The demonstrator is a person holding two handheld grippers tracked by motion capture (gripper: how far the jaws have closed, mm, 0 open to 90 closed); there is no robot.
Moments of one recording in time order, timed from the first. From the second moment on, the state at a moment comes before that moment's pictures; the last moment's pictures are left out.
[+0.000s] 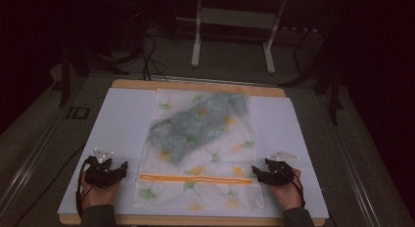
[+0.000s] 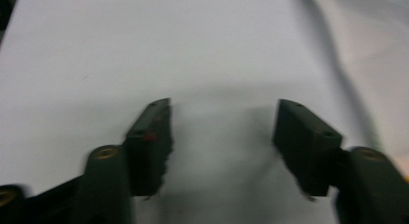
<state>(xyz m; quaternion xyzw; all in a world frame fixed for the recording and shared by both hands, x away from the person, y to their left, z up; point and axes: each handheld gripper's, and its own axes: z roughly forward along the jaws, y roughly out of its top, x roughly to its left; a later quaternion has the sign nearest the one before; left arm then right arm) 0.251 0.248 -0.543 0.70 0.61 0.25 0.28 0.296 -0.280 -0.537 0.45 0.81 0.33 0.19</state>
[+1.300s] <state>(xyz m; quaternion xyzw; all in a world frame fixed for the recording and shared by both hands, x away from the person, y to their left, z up) 0.231 0.237 -0.532 0.77 0.53 0.18 0.31 0.287 -0.155 -0.513 0.29 0.87 0.36 0.16</state>
